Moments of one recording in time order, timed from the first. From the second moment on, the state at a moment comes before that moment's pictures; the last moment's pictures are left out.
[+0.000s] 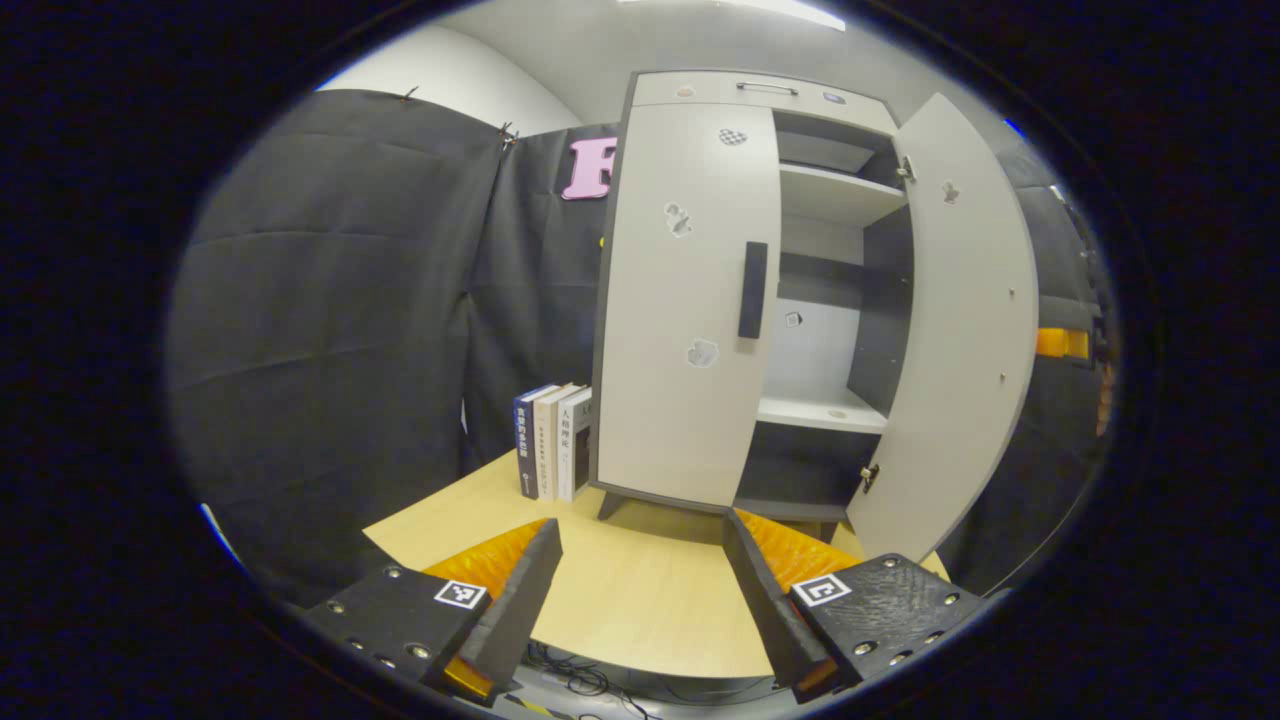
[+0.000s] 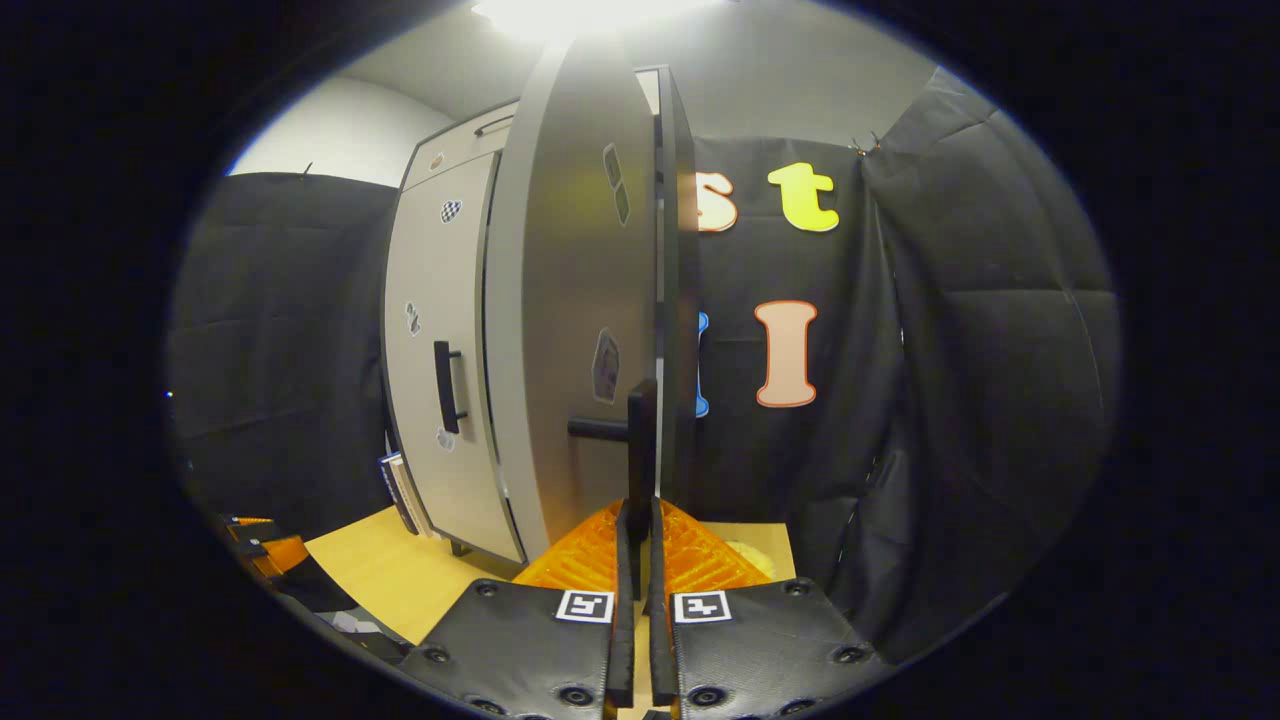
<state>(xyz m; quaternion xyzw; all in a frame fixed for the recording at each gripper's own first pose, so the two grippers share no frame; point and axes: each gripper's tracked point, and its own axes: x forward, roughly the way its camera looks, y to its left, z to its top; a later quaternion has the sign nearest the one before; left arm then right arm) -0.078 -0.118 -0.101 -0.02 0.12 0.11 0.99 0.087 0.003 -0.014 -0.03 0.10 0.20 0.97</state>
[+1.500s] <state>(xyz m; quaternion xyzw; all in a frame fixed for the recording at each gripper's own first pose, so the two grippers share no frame) 0.216 -0.188 0.038 -0.01 0.00 -0.09 1.00 0.127 -0.176 -0.020 0.05 0.08 -0.09 0.99</state>
